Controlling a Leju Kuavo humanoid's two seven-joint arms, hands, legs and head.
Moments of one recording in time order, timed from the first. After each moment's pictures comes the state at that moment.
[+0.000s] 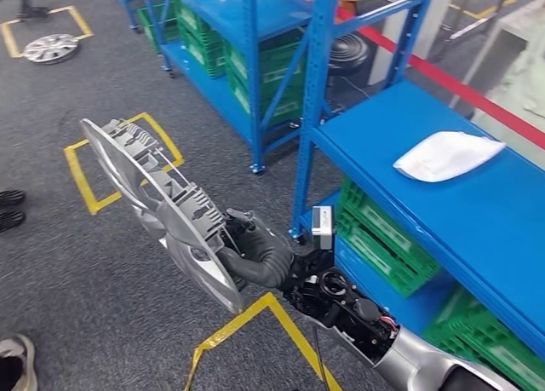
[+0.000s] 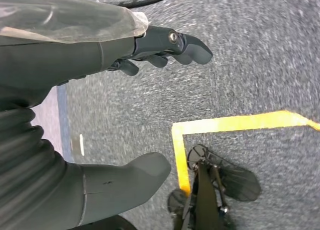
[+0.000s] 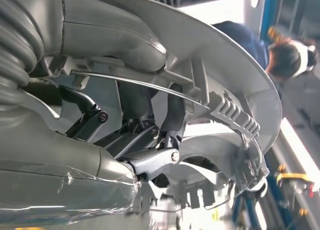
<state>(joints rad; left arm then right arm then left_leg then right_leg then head) -0.09 0.11 -0.67 -0.21 1.08 0.25 -0.08 -0.34 0.03 0.77 -1.42 -0.70 0.33 -0.62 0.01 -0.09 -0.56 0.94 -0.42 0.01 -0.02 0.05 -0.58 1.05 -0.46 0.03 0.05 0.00</state>
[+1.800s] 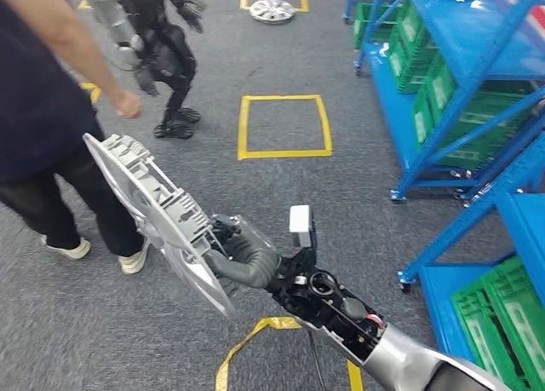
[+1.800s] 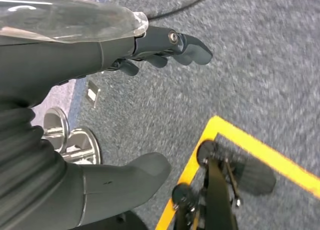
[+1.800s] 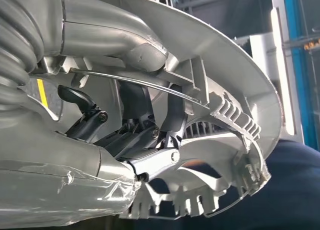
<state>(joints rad) -0.09 0.11 -0.67 -0.21 1.09 0.26 -0.06 -0.34 0.06 0.76 -1.34 -0.69 0.33 -0.59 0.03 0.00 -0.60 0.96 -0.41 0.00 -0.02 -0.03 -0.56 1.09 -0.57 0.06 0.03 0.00</state>
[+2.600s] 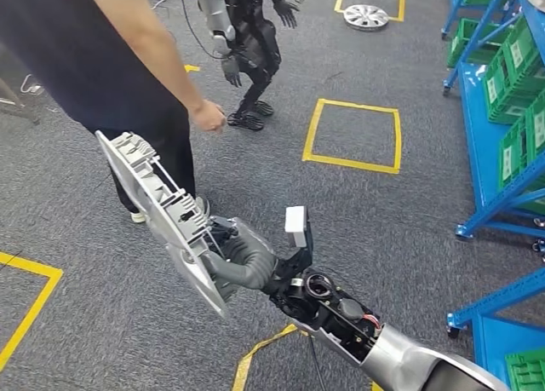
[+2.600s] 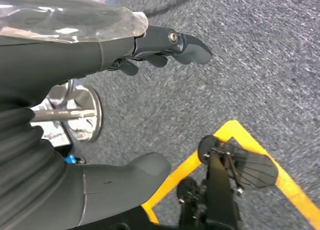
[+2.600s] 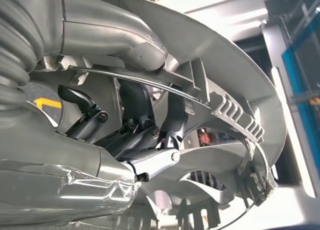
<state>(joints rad) -0.09 0.10 -0.67 -0.21 1.10 0.26 -0.06 -0.33 0.06 0.77 -1.34 -0.70 0.31 -0.59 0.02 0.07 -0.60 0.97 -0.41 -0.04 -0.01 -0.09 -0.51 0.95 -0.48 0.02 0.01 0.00</state>
